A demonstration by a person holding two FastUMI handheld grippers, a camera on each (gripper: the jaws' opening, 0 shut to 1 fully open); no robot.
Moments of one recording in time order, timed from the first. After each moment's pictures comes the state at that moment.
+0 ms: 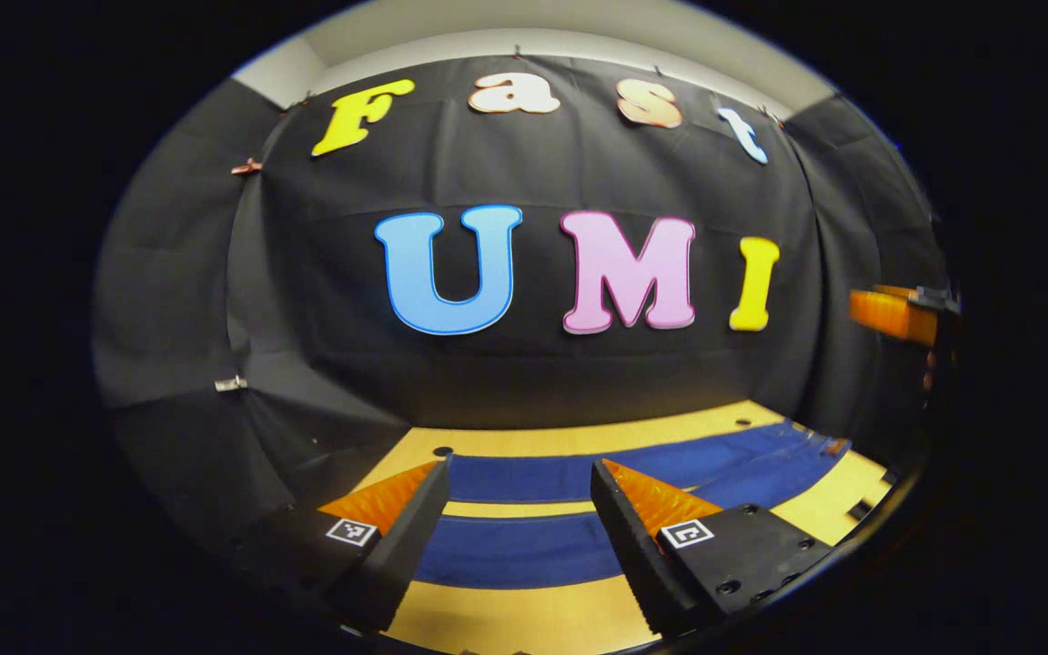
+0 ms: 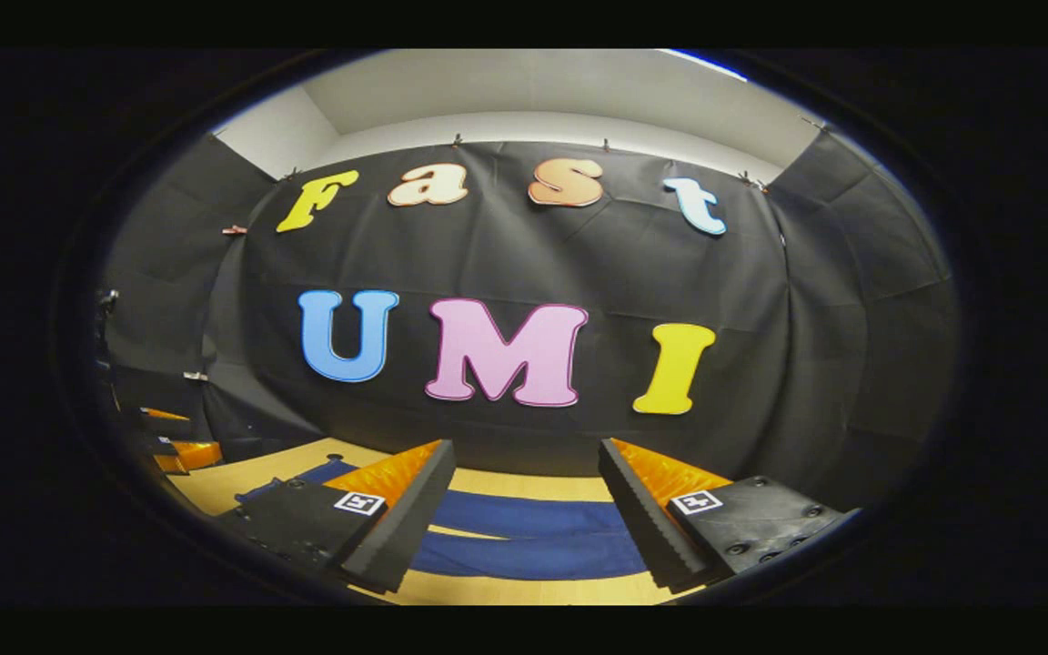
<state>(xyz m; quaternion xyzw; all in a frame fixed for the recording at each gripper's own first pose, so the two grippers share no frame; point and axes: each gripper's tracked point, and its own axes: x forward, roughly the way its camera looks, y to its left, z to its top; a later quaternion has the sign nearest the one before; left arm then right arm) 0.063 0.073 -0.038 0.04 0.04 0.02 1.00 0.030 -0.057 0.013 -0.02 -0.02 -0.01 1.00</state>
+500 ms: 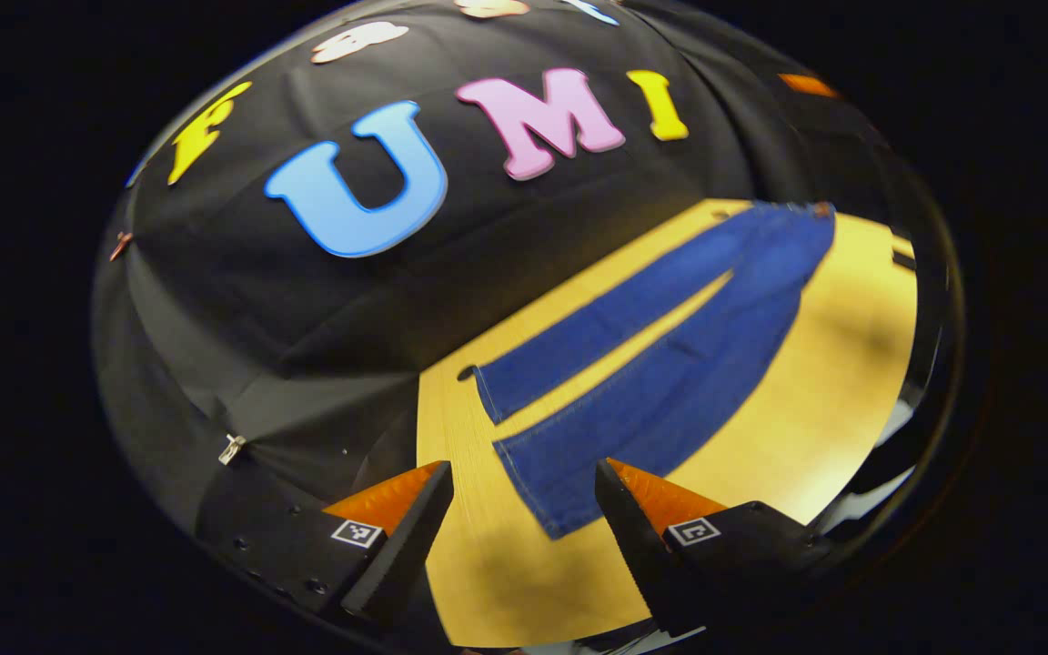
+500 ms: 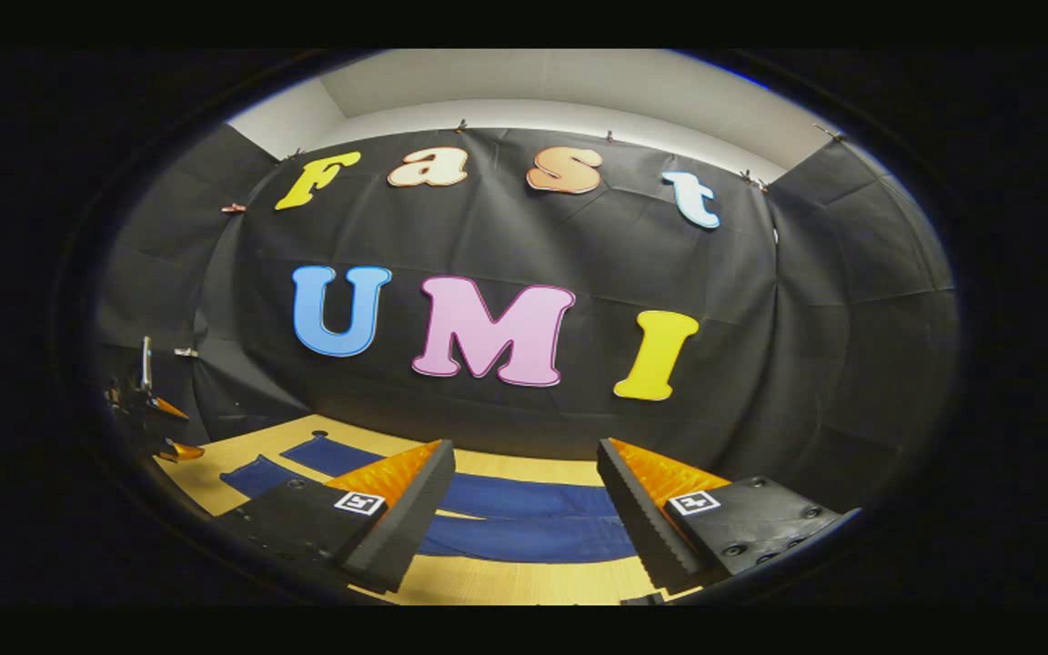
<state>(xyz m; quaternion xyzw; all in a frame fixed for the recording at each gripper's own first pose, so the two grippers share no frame) 0.087 0.210 -0.191 0.30 0.22 -0.08 0.92 0.004 -0.068 -0.006 -0.05 0.01 -0.04 1.00</state>
